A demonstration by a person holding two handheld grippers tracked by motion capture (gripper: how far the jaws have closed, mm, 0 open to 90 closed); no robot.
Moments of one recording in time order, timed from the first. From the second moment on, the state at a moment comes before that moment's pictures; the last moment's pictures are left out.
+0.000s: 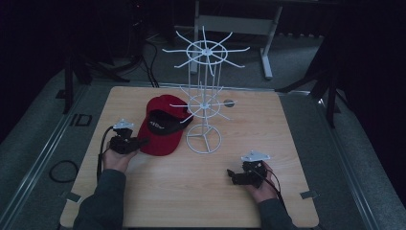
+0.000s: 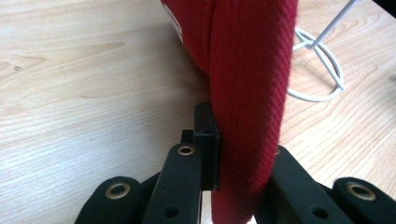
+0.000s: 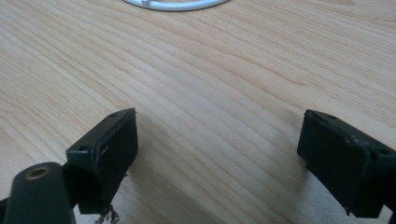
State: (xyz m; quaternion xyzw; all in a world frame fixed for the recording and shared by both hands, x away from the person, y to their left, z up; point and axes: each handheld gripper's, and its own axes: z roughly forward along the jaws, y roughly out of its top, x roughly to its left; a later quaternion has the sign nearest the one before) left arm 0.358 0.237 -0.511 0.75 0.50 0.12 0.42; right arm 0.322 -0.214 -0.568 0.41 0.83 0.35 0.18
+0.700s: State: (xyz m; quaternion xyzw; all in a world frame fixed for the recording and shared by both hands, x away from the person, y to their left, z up) left arm 0.343 0.258 -0.485 0.71 0.51 0.16 0.45; right arm 0.322 -0.214 -0.568 0.41 0.83 0.35 0.18
